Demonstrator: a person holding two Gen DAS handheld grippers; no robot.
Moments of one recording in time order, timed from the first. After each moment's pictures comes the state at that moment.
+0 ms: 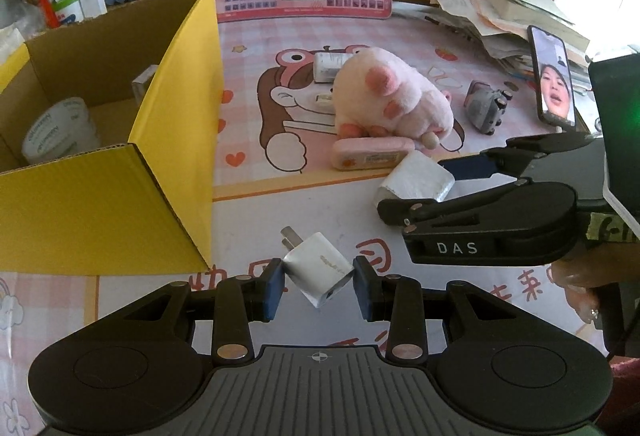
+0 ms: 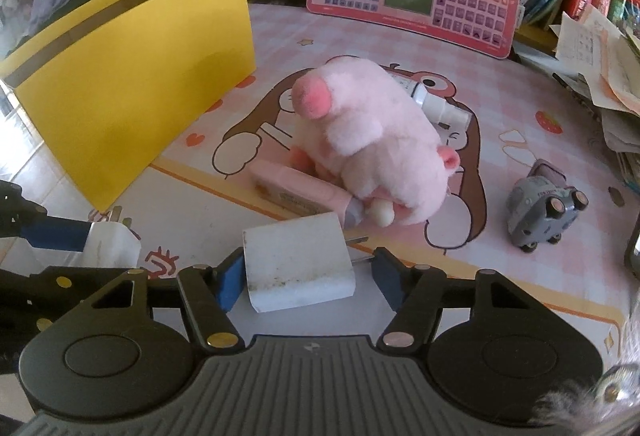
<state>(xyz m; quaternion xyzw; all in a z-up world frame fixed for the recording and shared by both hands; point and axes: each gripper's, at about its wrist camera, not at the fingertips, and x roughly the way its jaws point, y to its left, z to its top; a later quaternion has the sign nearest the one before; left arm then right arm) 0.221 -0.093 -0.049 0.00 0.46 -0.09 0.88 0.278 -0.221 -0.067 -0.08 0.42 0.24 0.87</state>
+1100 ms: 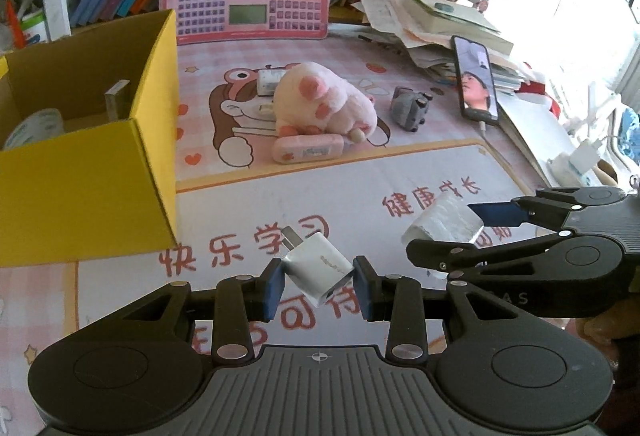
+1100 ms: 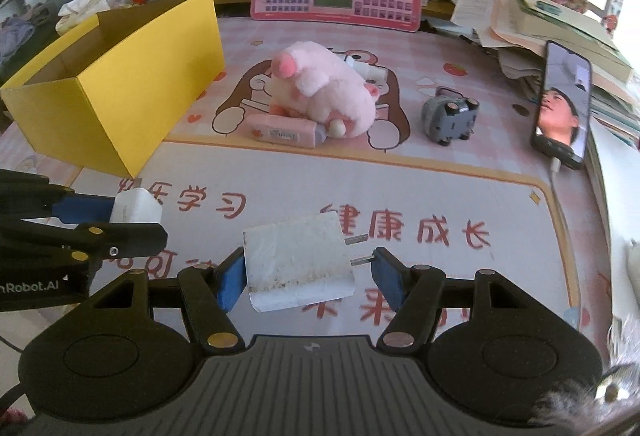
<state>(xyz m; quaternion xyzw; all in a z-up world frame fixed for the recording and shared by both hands) 0.168 -0.080 -0.033 -0.01 0.42 -0.18 0.89 0.168 -0.243 -0.036 -0.04 0.42 0.13 0.90</state>
